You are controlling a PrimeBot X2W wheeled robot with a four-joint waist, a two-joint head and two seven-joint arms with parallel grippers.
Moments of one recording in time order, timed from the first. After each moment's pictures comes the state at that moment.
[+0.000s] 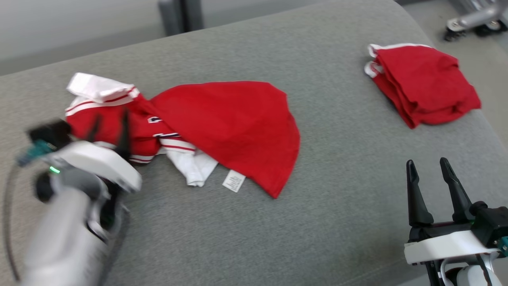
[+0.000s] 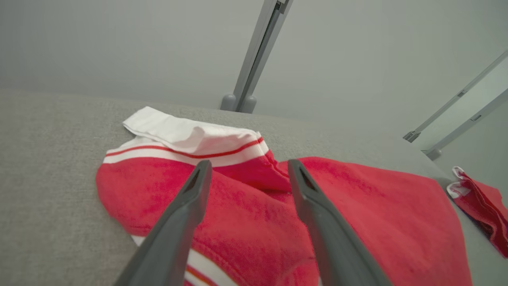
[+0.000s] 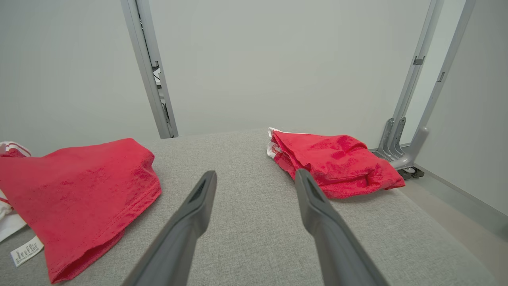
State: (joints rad) left arm -0.59 0.30 -0.32 0.62 -0.77 0.03 -0.10; right arm -0.09 -0.05 0.00 0.11 0.18 0.13 -0.26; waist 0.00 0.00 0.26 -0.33
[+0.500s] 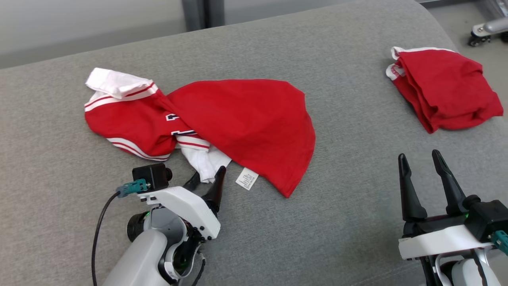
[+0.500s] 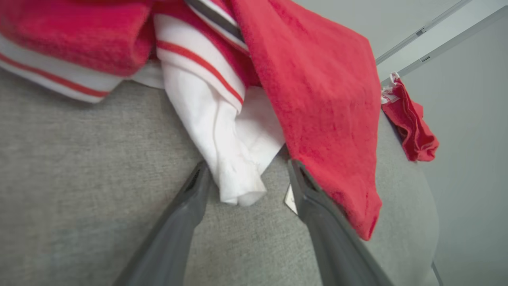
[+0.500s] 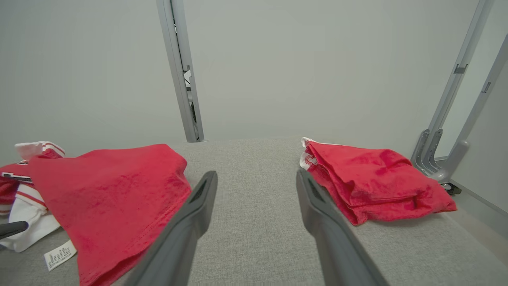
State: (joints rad) left arm -0.36 0.11 -0.47 0.40 -0.85 0.11 0.09; right arm -0.11 -0.05 0.02 0.10 0.16 0.13 -0.26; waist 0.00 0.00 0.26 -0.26
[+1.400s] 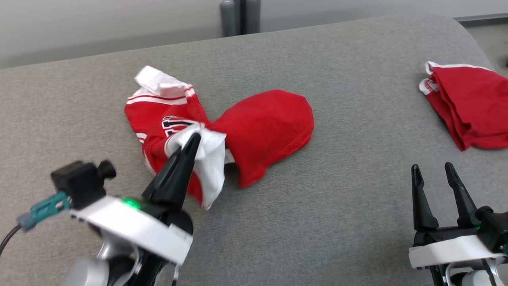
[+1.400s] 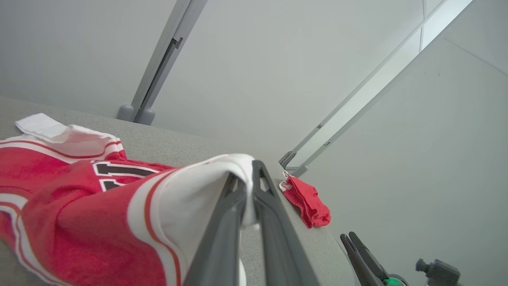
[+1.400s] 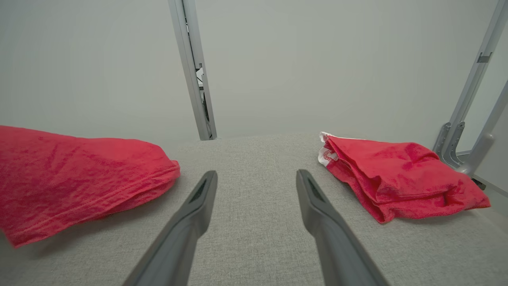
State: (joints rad) left arm -0.15 0.28 -0.36 -0.42 -0.93 0.20 0.18; right arm -0.06 -0.05 -0.02 0.10 0.18 0.13 -0.26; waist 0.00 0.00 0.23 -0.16
